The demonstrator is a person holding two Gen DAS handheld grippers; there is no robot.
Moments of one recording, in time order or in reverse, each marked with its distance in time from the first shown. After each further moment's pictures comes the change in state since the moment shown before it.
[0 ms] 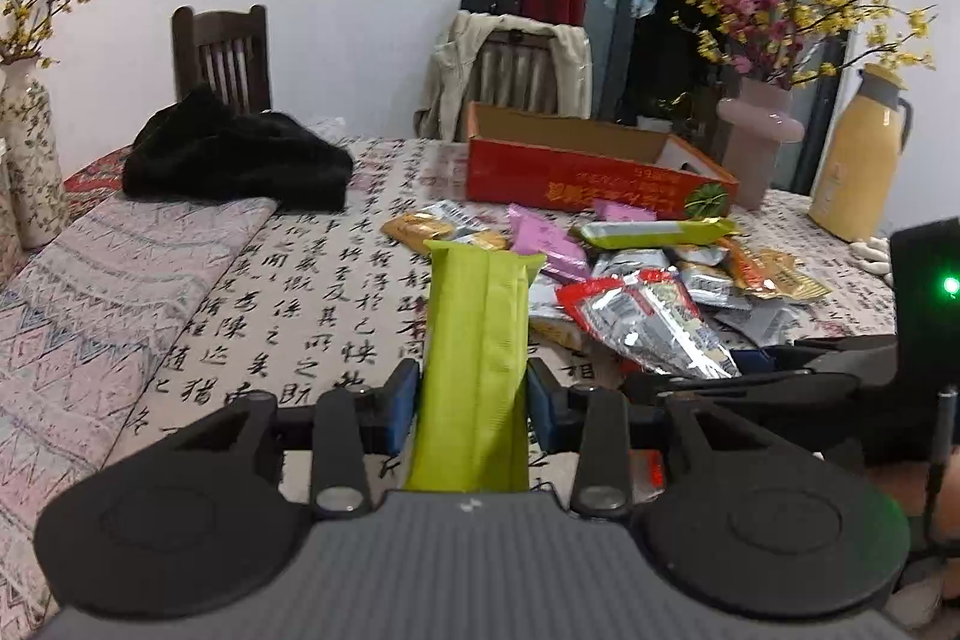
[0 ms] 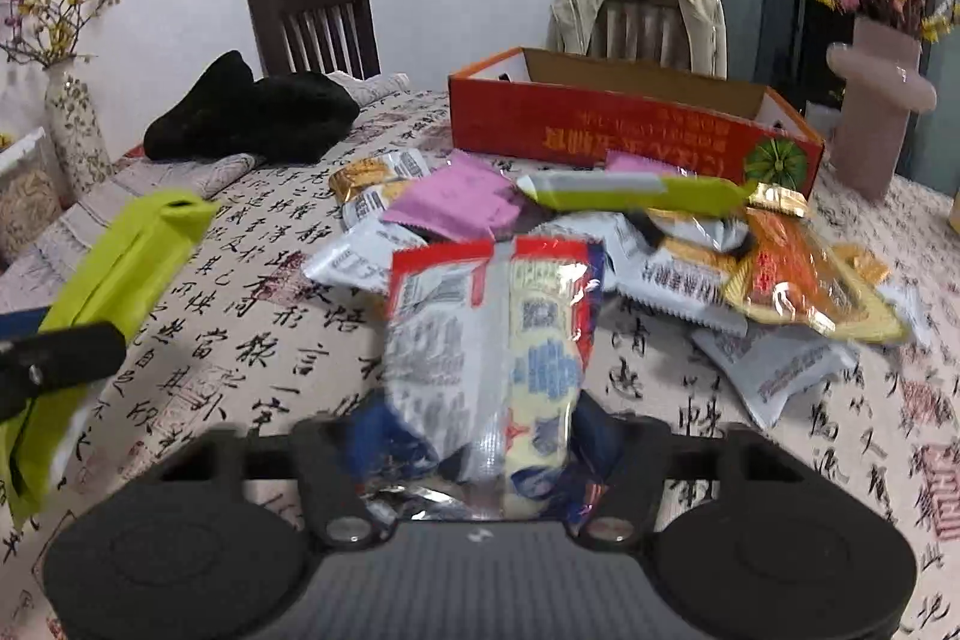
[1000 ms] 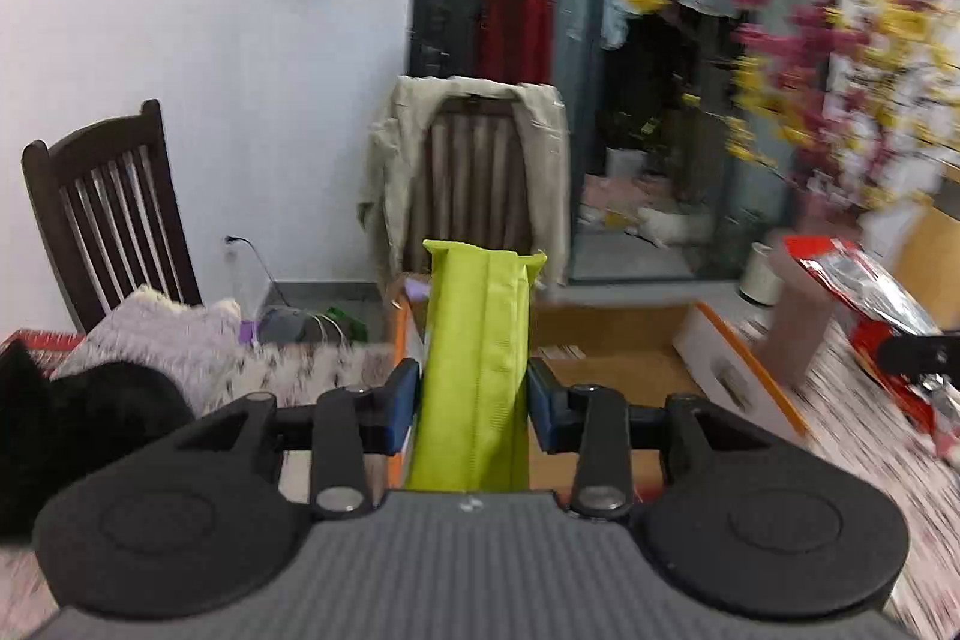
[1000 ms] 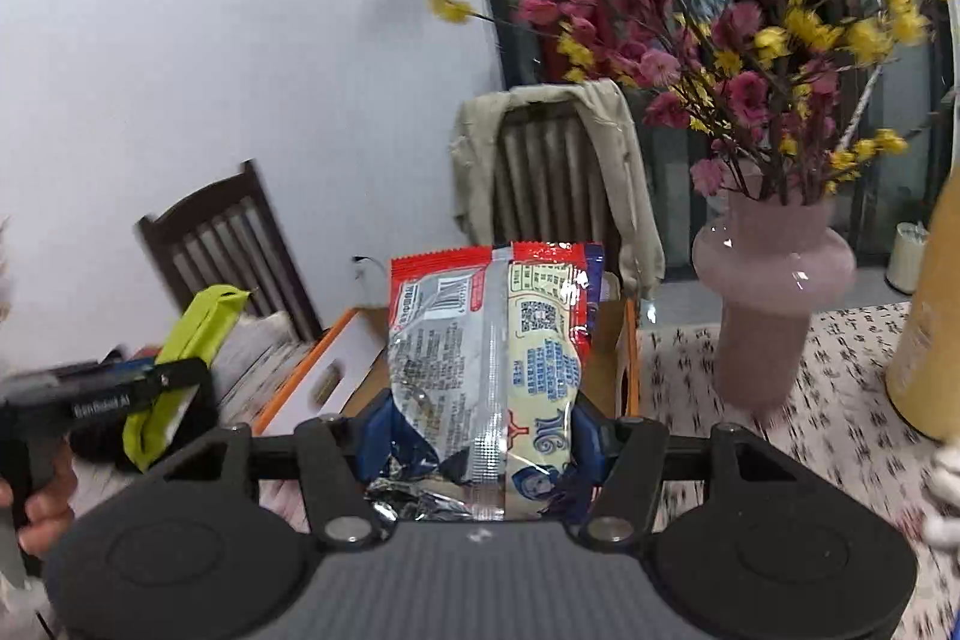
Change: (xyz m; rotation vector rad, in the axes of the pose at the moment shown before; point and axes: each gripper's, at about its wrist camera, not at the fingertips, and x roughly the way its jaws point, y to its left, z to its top) left arm 0.229 -0.040 0.248 0.071 -0.056 -0.025; right arm 0.007 -0.205 0.224 0.198 -0.164 -0.001
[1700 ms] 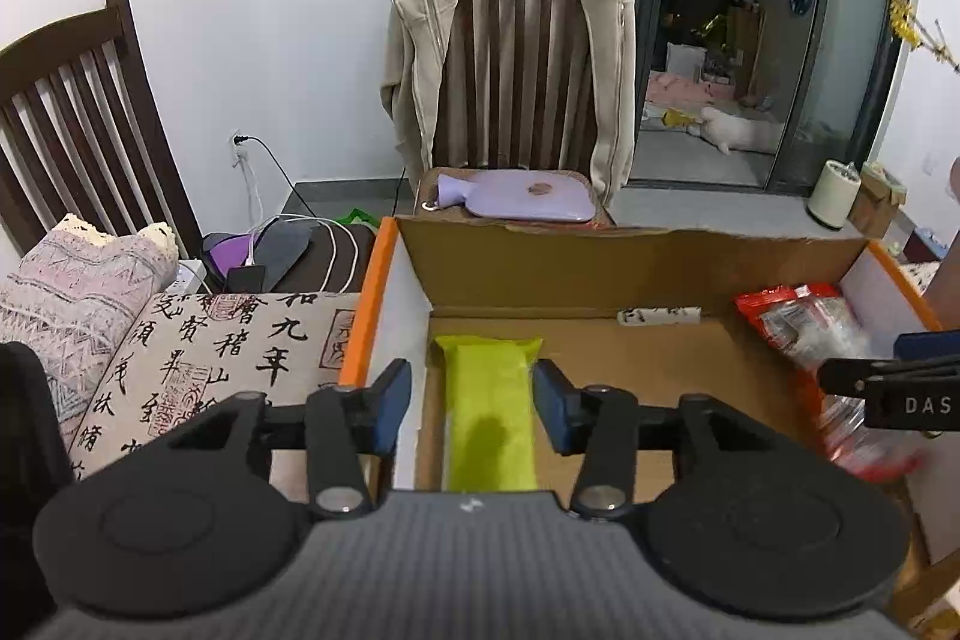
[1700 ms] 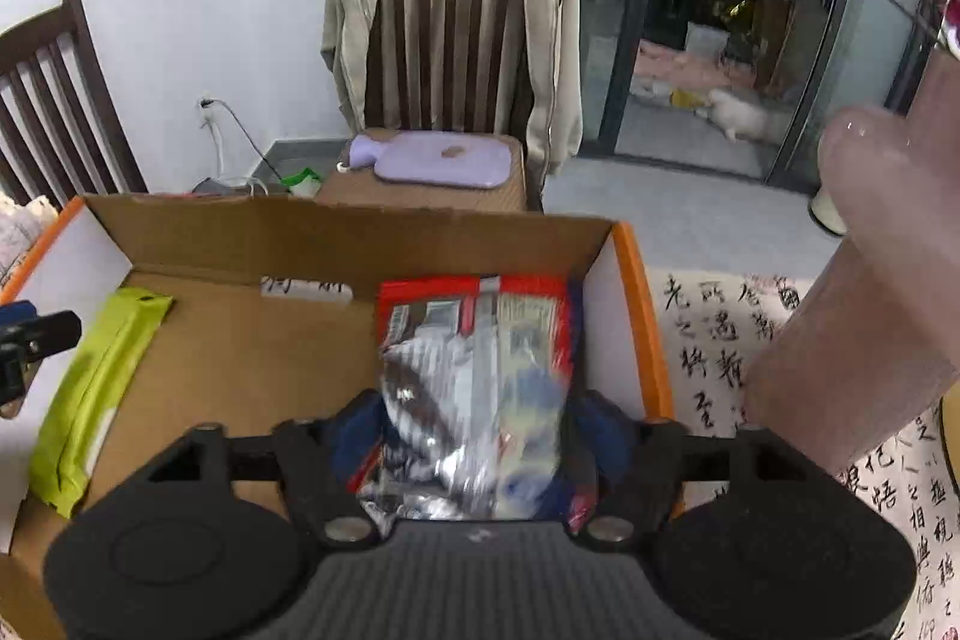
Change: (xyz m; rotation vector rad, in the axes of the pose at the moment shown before) left arm 0.188 -0.001 -0.009 -0.006 0.231 0.076; right arm 0.265 -0.028 0.011 -0.072 0.290 -0.274
